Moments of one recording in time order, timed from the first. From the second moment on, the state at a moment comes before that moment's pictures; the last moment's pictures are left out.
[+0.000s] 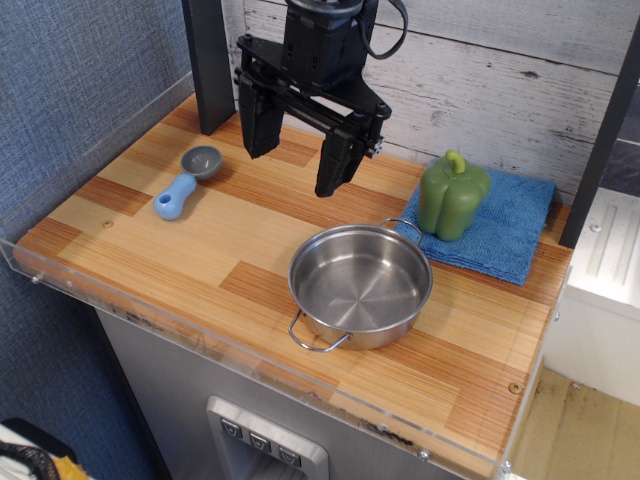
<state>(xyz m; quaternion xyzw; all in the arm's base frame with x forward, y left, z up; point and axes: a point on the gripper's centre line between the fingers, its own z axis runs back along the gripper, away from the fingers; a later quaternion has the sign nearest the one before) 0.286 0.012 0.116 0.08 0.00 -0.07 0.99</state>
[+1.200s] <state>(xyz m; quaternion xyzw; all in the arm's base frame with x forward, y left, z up) 0.358 -0.069 0.075 0.03 -0.07 -0.10 0.99</state>
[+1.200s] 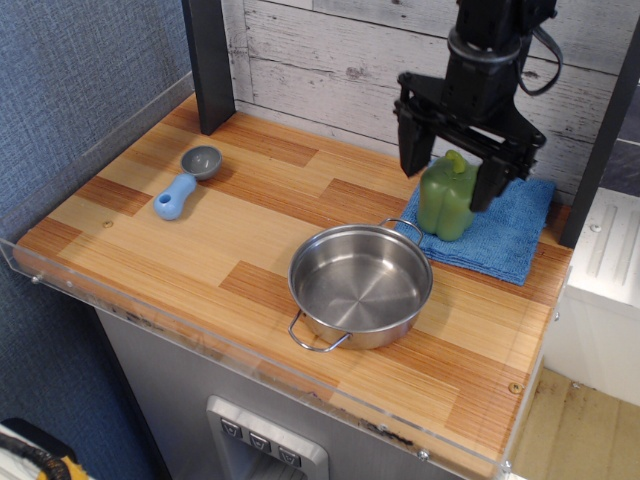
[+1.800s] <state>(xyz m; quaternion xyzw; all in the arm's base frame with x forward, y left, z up) 0.361 -0.054 0.066 0.01 -0.07 -0.07 1.00</state>
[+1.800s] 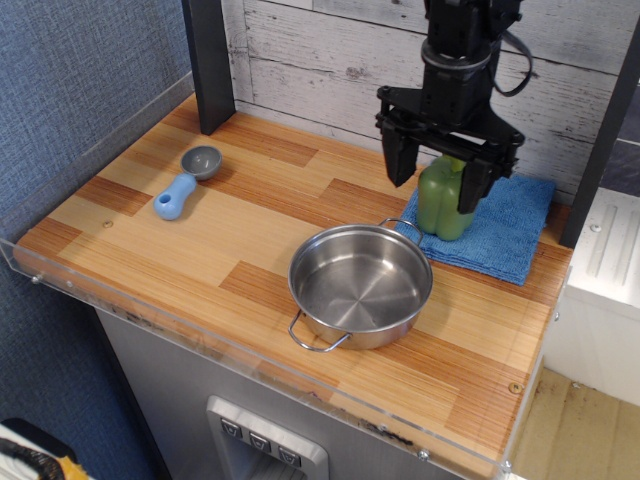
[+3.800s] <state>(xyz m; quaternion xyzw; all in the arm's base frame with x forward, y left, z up) 0.258 -0.034 0.119 0.01 -0.08 -0.05 1.00</state>
